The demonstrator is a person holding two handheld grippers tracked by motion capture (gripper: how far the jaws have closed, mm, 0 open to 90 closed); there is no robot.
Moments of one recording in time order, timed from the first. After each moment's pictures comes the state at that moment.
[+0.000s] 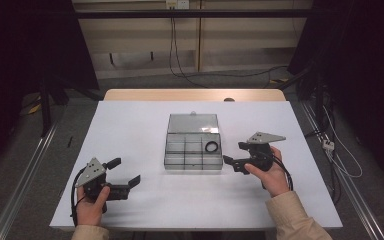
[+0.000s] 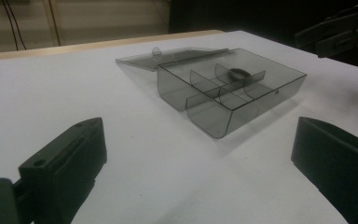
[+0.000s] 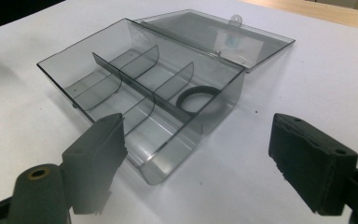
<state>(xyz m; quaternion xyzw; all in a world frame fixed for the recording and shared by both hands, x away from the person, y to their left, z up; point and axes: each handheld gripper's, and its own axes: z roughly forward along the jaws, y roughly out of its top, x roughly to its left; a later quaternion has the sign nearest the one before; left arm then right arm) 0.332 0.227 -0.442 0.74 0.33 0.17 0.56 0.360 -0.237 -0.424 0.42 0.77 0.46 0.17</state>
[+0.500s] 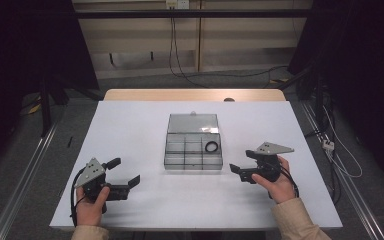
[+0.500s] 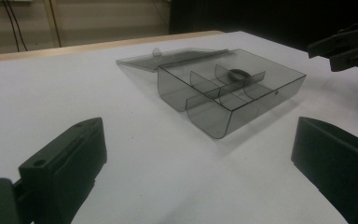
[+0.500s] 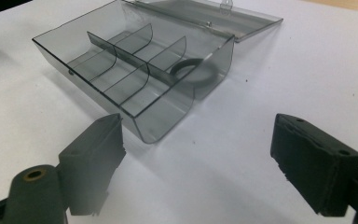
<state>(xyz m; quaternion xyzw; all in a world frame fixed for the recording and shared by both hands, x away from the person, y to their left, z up) 0.331 0.227 -0.441 0.74 0.32 0.18 0.56 0.336 -0.253 -0.440 0.43 0.76 0.45 0.18</state>
